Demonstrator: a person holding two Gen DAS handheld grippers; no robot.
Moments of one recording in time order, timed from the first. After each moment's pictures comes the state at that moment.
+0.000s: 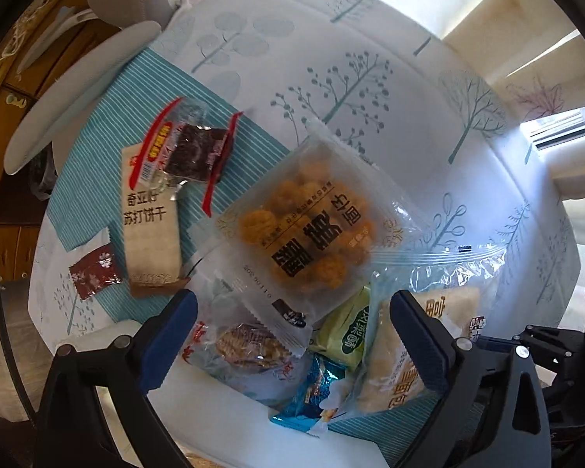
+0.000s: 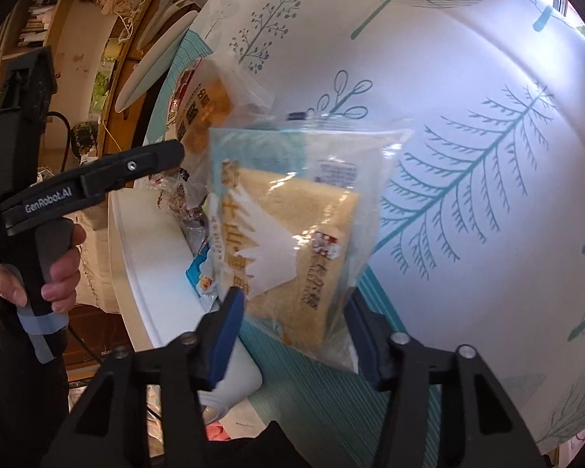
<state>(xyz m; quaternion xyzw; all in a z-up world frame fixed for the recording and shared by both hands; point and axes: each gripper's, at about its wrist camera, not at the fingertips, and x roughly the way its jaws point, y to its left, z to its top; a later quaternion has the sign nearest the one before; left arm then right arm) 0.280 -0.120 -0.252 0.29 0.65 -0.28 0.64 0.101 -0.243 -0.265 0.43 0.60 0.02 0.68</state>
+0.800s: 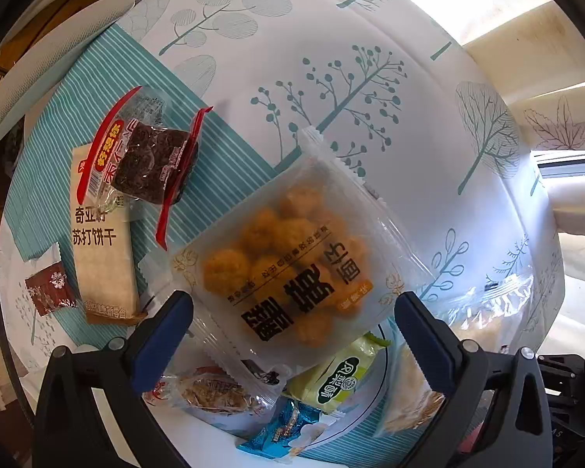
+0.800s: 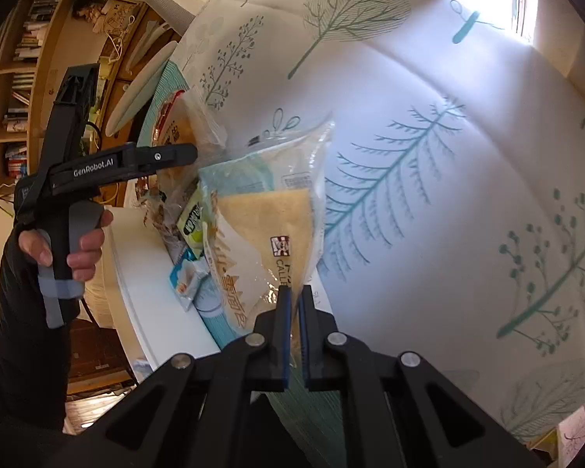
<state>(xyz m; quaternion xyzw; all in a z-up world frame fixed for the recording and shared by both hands) 0.314 -0.148 -0.292 0.24 0.69 -0.29 0.62 0.067 -0.278 -0.250 0.43 0.59 -0.01 0.69</state>
